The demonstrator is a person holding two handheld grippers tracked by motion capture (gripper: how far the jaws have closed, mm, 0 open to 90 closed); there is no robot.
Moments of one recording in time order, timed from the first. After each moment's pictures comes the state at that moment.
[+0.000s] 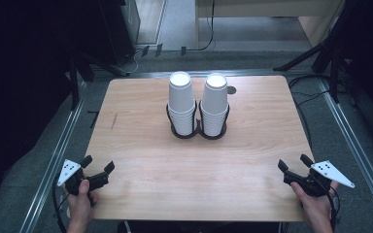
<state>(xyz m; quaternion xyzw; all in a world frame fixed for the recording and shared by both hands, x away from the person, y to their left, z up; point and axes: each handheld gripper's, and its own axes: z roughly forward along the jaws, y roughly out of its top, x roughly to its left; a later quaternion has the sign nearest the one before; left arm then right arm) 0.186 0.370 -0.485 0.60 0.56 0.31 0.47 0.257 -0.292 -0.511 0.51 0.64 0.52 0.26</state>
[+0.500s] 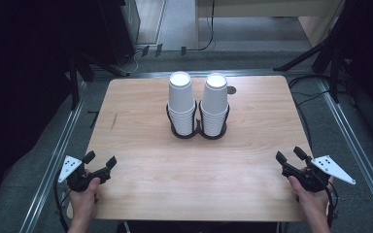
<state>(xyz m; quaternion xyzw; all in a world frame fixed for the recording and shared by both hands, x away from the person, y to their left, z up) 0.194 0.355 -0.470 0.60 0.55 0.32 0.49 0.262 -0.277 -0.486 0.49 0.62 0.56 0.26</state>
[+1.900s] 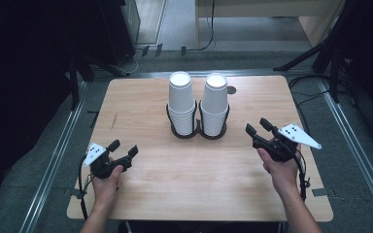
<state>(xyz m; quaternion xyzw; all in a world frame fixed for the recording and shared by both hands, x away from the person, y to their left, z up) 0.235 0.309 -0.471 0.61 0.53 0.28 0.51 0.313 -0.190 -0.424 0.42 0.63 0.60 0.23</state>
